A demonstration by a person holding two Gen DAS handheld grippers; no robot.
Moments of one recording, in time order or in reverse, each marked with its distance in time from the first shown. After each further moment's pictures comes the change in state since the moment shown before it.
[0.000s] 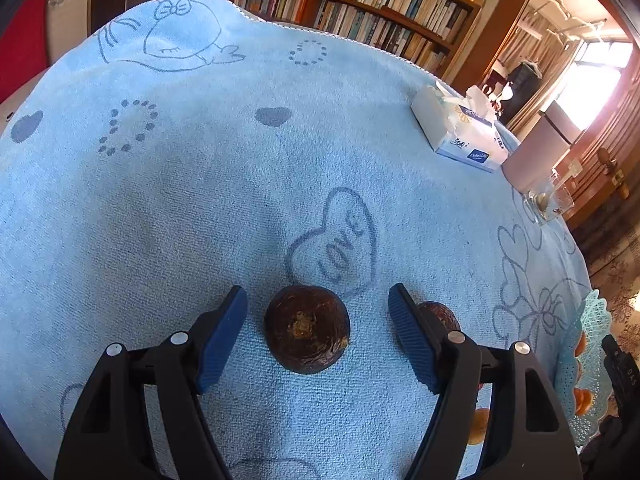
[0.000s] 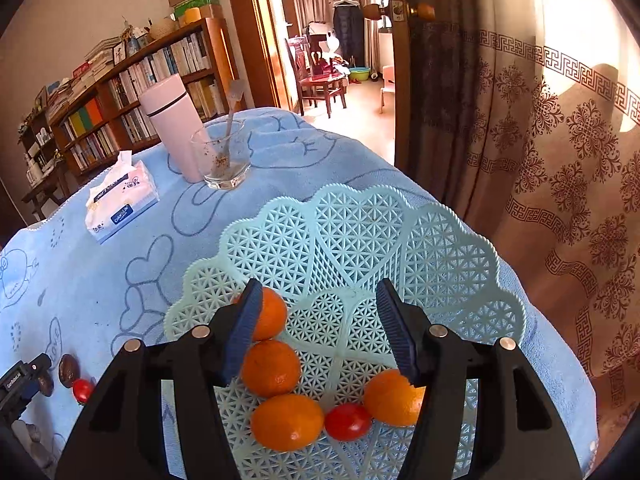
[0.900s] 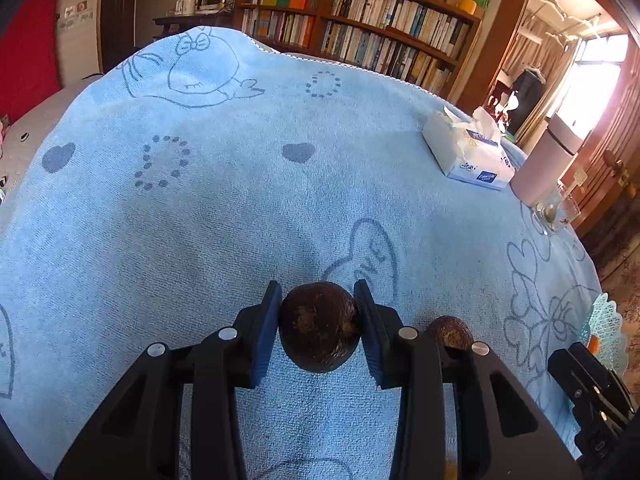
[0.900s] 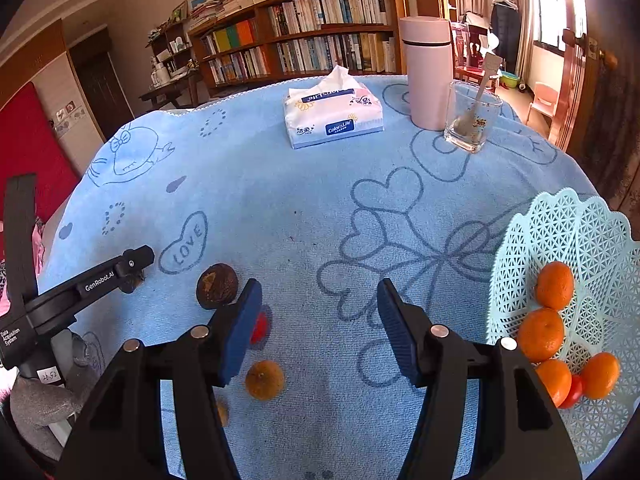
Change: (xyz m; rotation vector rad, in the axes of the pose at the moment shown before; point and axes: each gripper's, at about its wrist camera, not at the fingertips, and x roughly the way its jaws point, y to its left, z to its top) left arm -0.025 0.010 0.006 0.026 -0.095 0.057; right arm -0.005 0.157 -0.052 -0.375 0.156 0.391
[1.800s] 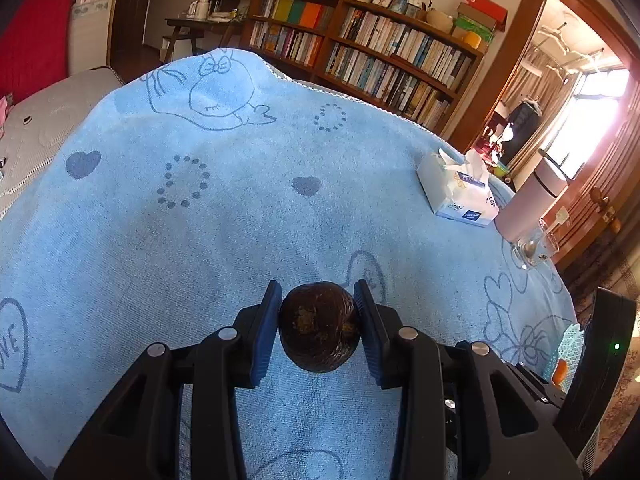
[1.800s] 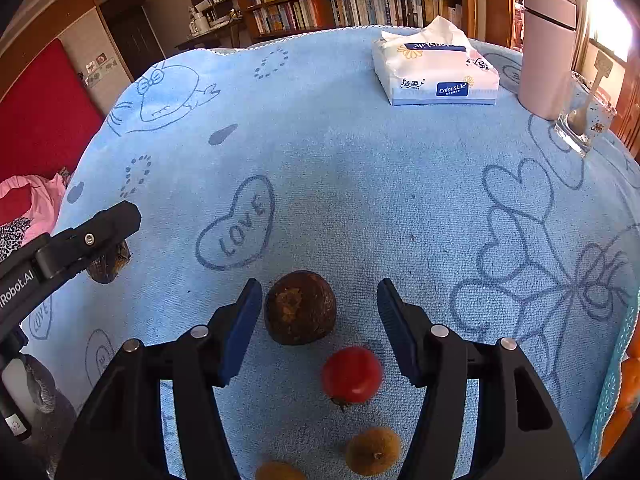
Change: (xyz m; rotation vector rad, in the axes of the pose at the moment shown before) left arm -0.026 0.011 0.009 -0.071 -0.059 -0.048; right arm 0.068 0.058 0.014 -0.096 0.159 0.116
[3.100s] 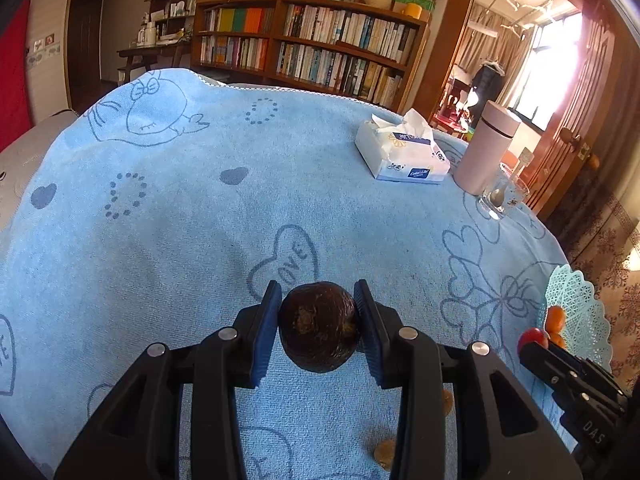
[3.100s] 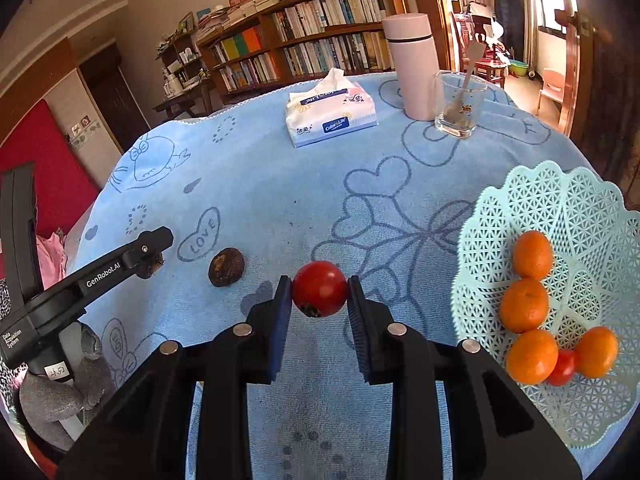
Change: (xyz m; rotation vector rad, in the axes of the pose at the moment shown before) left arm -0.004 -0.059 -0.030 0.201 0.006 -0.045; right arm -0.111 -0.079 -0.057 0.155 -0.194 -0.039
